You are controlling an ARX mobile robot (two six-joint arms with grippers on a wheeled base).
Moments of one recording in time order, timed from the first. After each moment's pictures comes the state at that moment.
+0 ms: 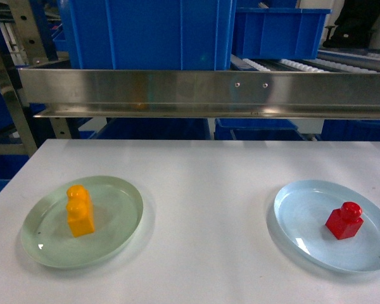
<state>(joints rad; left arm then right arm) 0.00 0.01 0.02 0.00 0.00 0.00 0.00 0.01 0.01 0.00 0.00 0.00</state>
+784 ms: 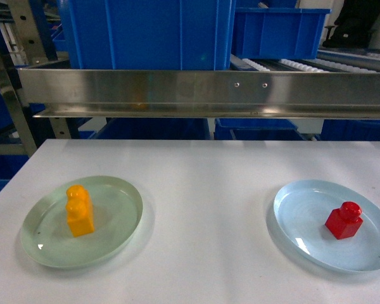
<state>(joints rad) 0.00 0.01 0.02 0.00 0.00 0.00 -0.06 0.28 0.09 0.22 -0.09 -0.06</state>
